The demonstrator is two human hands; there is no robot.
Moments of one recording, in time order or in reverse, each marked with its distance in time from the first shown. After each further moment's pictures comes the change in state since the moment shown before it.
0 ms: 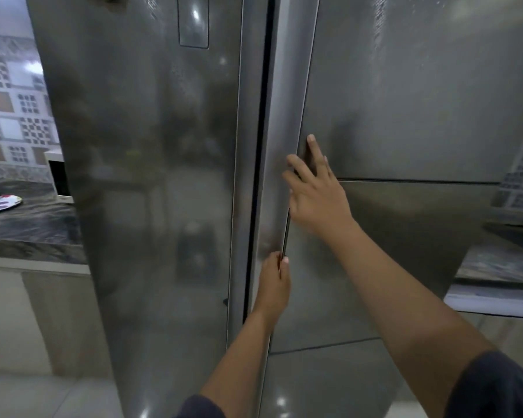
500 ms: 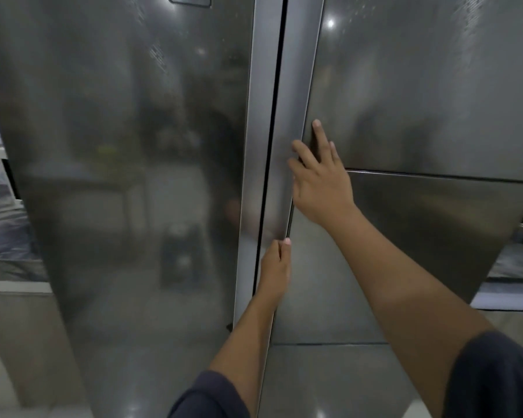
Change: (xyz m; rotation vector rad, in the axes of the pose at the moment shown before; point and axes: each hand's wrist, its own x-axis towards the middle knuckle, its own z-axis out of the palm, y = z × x) left_hand 0.099 -0.035 -0.008 -0.075 -0.095 -0.059; right_hand 0.057 0.003 0.069 -0.192 -0.100 0.096
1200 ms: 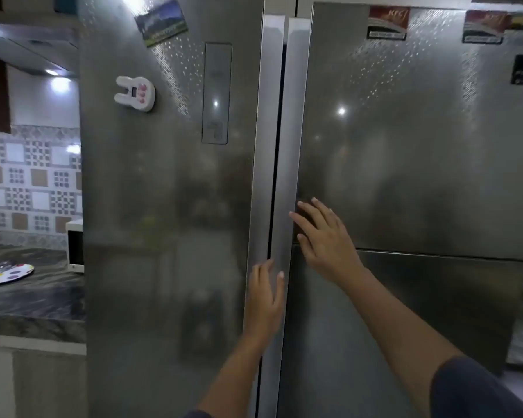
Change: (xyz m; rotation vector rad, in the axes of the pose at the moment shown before) left_hand -0.007 0.069 -0.037 0.239 0.215 0.427; right_hand 0.000 0.039 -0.037 0.299 0.146 -0.090
